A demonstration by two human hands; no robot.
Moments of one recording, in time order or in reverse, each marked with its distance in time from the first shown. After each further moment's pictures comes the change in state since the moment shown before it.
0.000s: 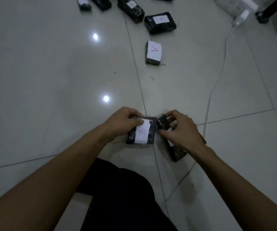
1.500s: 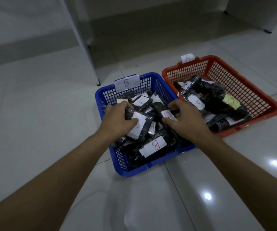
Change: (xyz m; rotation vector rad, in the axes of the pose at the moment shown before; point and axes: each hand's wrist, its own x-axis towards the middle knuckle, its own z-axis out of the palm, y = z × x) left_hand -0.365 -0.212 -0.255 -0.175 1.600 -0.540; right_hand -0.045 -0.533 0.276 -0.130 -0.578 -1.423
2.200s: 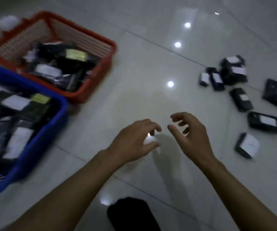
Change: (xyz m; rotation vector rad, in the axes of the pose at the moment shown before) left_hand -0.188 0.164 0.219 0.111 -0.797 1.093; right_hand -0.354 0.127 -0.107 0.022 0.568 0.630
